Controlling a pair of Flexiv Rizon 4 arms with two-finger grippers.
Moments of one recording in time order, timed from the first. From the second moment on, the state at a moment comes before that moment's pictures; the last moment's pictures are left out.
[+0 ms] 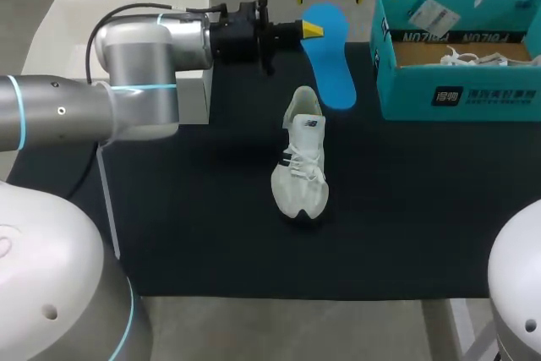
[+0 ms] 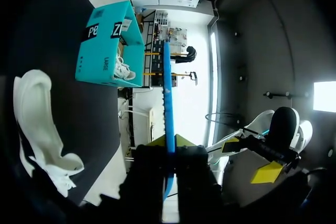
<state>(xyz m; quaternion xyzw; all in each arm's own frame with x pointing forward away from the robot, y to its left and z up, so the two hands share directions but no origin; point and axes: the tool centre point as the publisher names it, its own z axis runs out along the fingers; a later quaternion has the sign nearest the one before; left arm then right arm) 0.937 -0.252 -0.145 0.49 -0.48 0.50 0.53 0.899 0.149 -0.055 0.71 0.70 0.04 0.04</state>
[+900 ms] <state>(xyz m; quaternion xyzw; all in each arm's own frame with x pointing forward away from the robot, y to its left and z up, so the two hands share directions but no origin) 0.935 -0.247 -0.152 0.49 -0.47 0.50 0.53 0.899 0.149 -0.054 0.71 0.70 0.04 0.04</state>
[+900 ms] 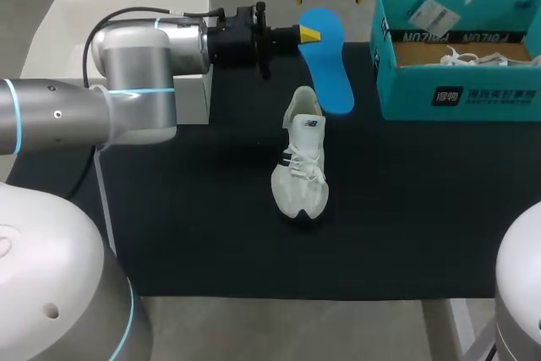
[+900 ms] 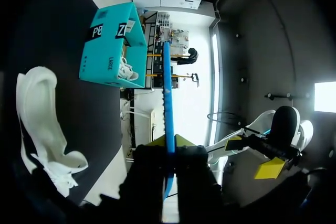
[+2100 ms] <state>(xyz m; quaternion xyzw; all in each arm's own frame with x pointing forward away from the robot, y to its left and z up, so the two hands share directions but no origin) 0.945 -0.228 -0.139 0.48 -0.43 0.50 0.58 0.900 0.103 -0.054 0.73 0.61 0.28 -0.12</state>
